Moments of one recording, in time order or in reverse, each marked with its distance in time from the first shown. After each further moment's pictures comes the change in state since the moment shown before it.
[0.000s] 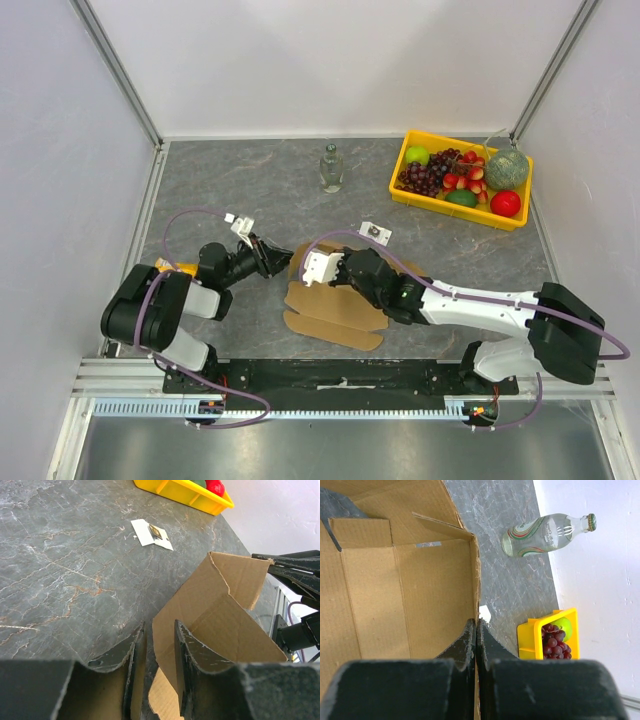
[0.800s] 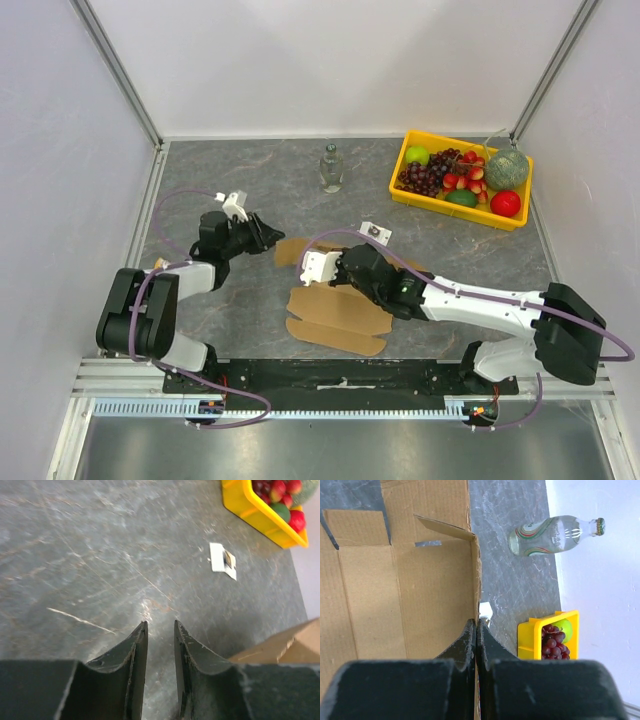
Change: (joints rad) left arm 0.070 -0.046 0.297 -0.636 -0.238 0.034; right arm -0.001 0.000 0.077 -0.159 -0.037 -0.007
